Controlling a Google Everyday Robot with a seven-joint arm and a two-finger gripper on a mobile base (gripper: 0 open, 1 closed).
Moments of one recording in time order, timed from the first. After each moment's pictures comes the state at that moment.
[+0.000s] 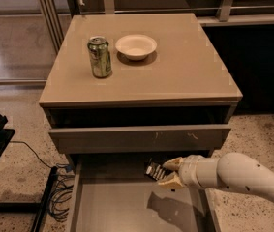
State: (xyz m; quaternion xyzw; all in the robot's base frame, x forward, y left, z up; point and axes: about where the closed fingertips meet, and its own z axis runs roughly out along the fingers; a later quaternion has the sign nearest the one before) arm 0.476 -0.109 0.579 -0.51 0.76 0.14 0.37
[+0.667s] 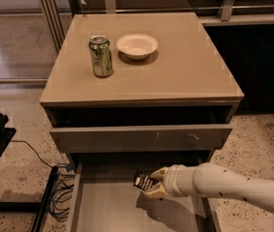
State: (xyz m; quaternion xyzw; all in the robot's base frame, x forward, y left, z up) arm 0.473 -0.075 0.509 -0.53 0.76 0.14 0.34
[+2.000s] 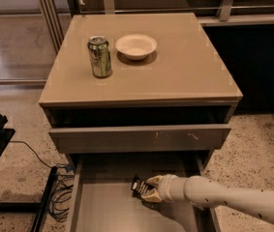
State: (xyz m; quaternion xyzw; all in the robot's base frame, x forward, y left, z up) arm 0.504 -0.054 0.397 -0.51 0.76 0.16 0.37
